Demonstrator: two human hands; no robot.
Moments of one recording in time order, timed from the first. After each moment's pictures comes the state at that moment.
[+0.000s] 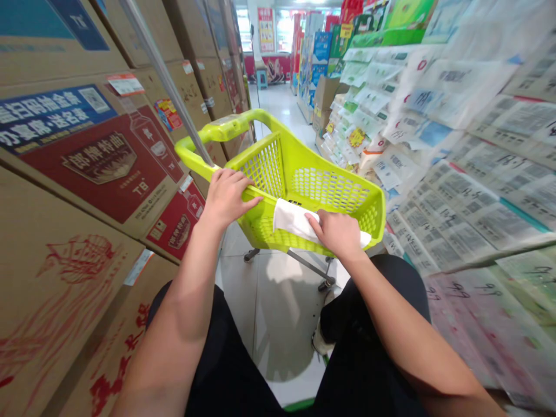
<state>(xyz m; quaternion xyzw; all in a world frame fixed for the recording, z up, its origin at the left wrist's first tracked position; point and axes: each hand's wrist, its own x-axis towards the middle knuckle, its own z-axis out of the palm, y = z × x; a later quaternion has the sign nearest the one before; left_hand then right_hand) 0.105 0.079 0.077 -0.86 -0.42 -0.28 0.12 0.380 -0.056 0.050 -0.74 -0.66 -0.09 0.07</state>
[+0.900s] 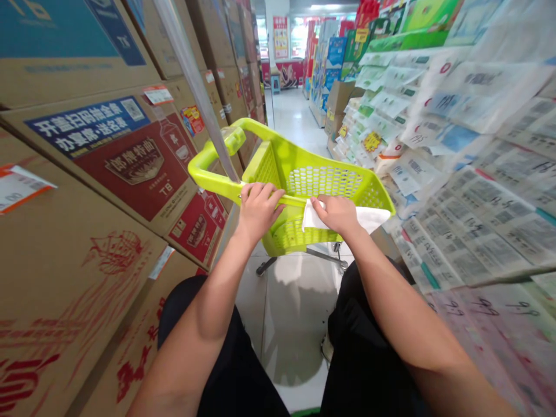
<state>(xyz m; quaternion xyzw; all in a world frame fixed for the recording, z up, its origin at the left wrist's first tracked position) 0.128 0.042 0.060 -0.84 -0.40 -0.29 0.20 0.369 0.014 0.062 -0.71 -0.69 -0.05 0.10</state>
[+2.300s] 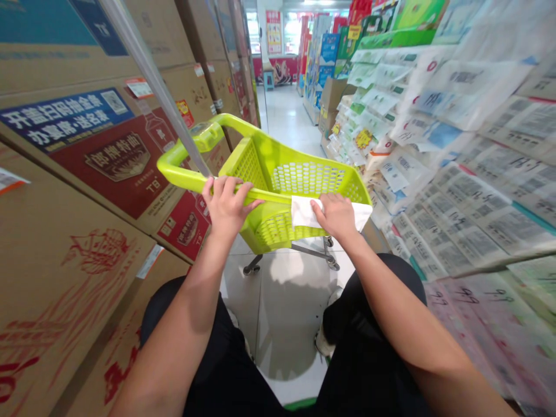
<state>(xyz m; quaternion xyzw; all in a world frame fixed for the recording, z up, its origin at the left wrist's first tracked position) 0.091 0.057 0.041 -0.77 -0.46 -0.40 0.20 0.397 -0.002 0.024 -0.67 -0.71 -0.15 0.17</state>
